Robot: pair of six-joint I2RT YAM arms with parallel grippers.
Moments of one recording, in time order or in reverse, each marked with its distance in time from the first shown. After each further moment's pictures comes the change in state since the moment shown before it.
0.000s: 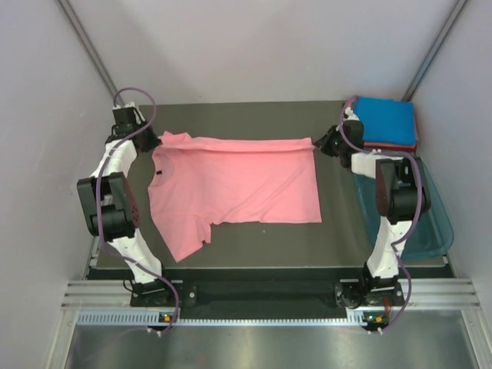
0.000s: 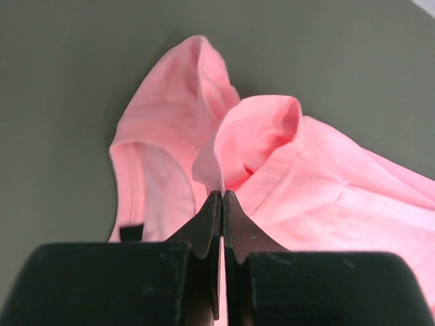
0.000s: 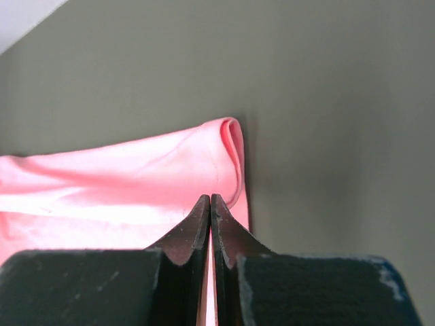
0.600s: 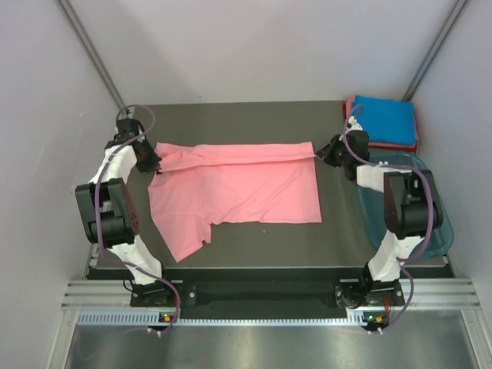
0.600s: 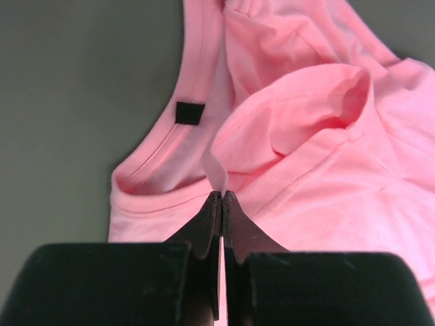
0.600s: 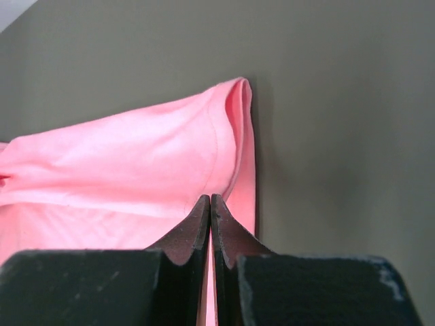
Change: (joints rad) left arm 0.000 -0.076 -0.088 -0.303 -0.125 -0.030; right arm 0.000 -0.169 -0.223 0.035 -0.029 -0.011
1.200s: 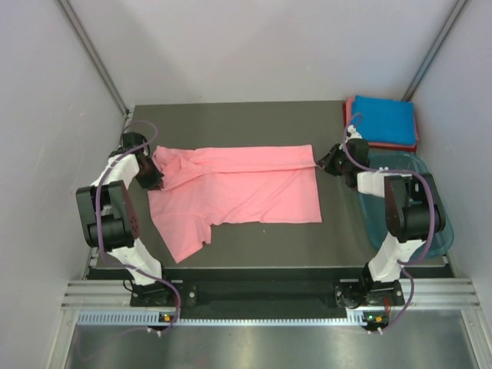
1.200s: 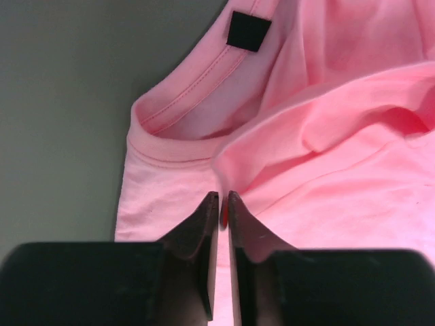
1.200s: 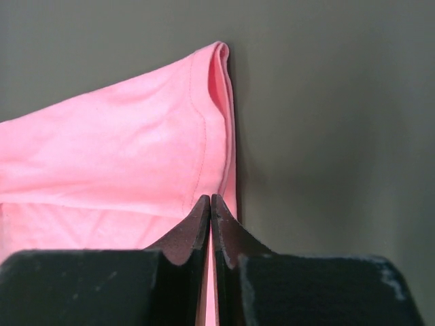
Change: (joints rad) left arm 0.001 -0.043 -0.145 -0.067 -0.051 -0.031; right arm 0.000 -0.051 -0.106 0.001 0.001 -0.007
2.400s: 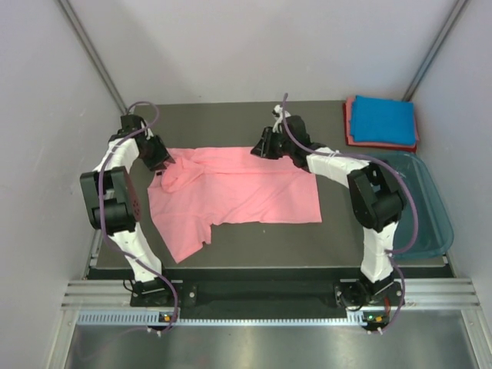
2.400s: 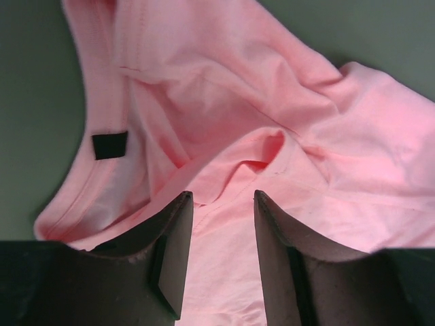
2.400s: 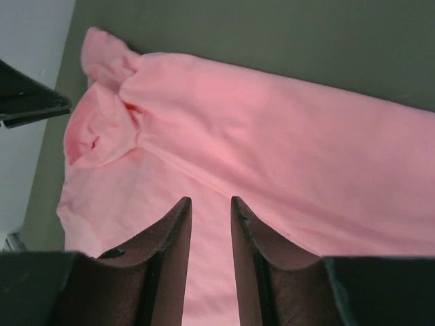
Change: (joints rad) left arm -0.010 0.174 0.259 0.028 0.241 0.053; right arm 0.401 0.209 0.513 -0.243 -0.044 0.009
